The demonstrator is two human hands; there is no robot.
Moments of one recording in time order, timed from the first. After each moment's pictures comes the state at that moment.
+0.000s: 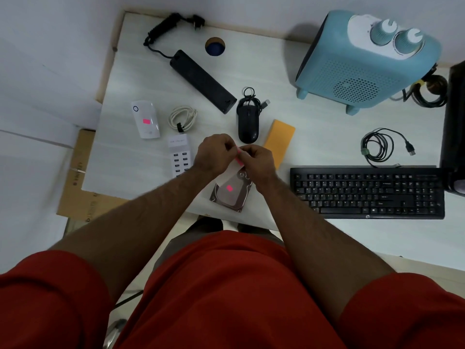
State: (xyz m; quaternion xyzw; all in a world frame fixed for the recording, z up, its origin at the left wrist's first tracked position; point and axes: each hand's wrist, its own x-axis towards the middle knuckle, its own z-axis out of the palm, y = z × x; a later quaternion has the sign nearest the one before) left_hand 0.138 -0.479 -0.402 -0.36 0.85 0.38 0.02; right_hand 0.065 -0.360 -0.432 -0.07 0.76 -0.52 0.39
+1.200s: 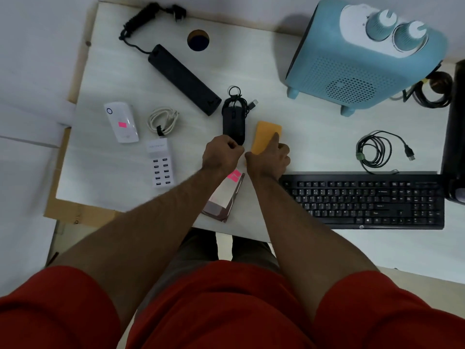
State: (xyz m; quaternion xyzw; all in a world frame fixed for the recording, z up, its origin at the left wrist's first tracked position) left_hand 0.076 -0.448 -0.438 -0.47 0.77 0.42 0.03; right_hand 0.010 -0.358 -0.474 -0.01 0.94 -0.23 0.27
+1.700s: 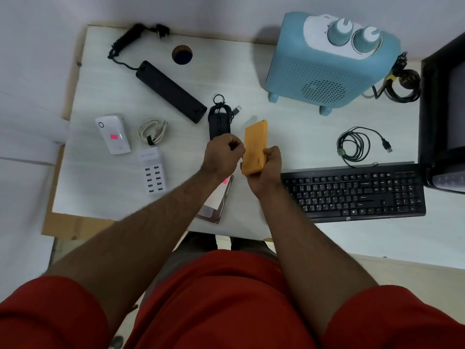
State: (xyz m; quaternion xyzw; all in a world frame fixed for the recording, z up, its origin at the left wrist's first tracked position) left_hand 0.060 -0.424 -0.407 -0.37 0.80 0.47 -0.03; right_hand 0.005 -0.318 -0.438 0.24 0.42 -0.76 0.44
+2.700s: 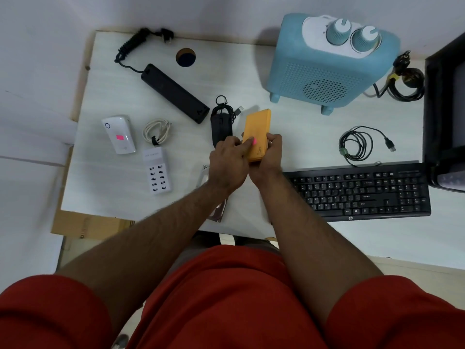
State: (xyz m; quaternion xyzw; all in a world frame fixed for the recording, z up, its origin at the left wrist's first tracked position) left_hand 0.071 -0.400 -0.401 -0.28 0.93 0.25 0.02; right_hand -0.011 -0.334 -0.443 0.22 0.40 -0.76 0.46
